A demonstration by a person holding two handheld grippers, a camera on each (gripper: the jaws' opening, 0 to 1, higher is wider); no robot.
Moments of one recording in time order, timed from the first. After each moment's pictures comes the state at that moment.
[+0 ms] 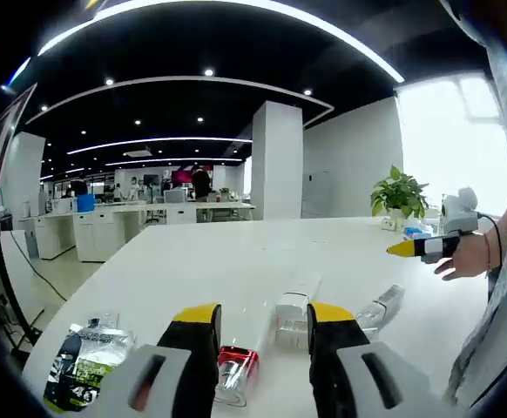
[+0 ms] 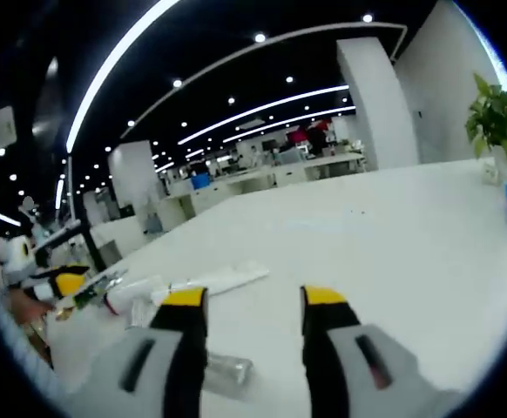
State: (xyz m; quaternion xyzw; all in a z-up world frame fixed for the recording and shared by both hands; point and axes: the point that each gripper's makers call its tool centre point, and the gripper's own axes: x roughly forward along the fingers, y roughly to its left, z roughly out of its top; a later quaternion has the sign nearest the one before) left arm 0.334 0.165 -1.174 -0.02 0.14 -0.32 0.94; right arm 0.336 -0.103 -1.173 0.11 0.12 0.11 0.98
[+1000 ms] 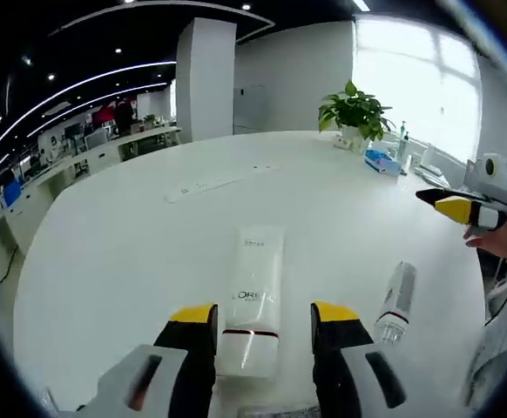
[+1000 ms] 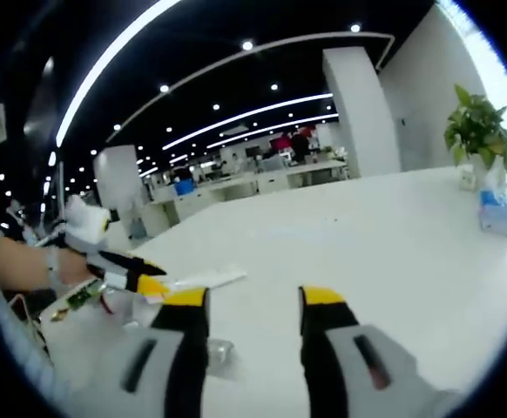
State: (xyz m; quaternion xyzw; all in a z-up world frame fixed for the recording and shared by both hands) left arm 0.410 0.047 -1.241 0.13 0.35 -0.43 0.82; right arm 0.307 -0.128 -1.156 0.10 0.10 0.07 0.99
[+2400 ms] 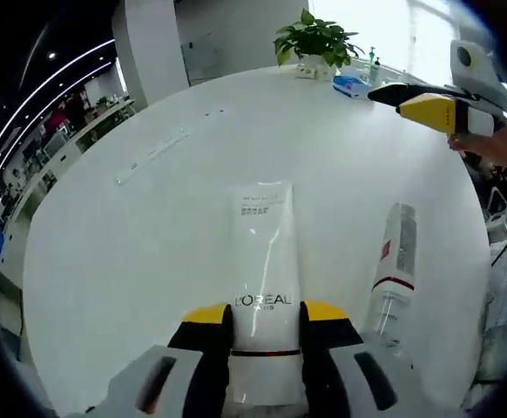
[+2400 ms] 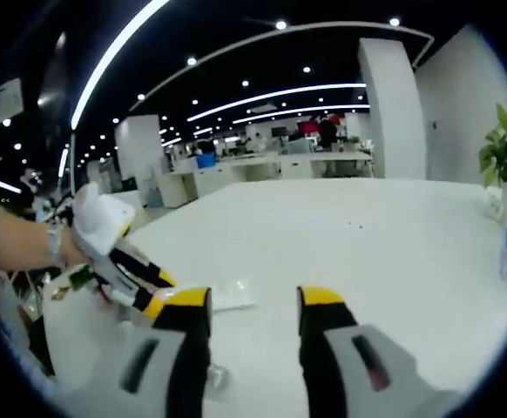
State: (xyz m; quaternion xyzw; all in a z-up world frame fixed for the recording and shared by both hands) left arm 0.385 0.039 -1.261 0.25 0.39 -0.46 0.76; right arm 0.353 -0.107 -1.151 0.05 0.15 0.14 0.98
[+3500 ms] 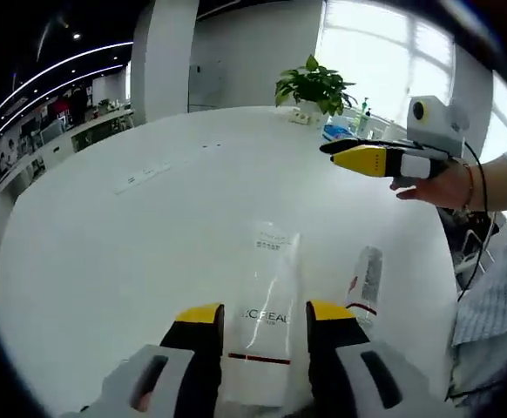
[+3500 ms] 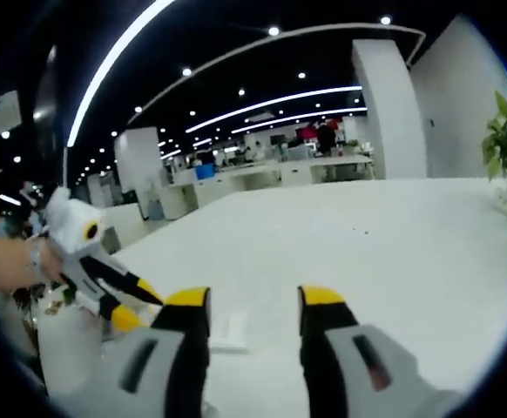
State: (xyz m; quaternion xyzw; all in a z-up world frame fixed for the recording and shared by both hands) left arm 0.380 0.035 -1.235 0.13 0.37 -0.52 0.76; right arm 0.395 -0.112 -1.161 0.07 0.14 0.14 0.98
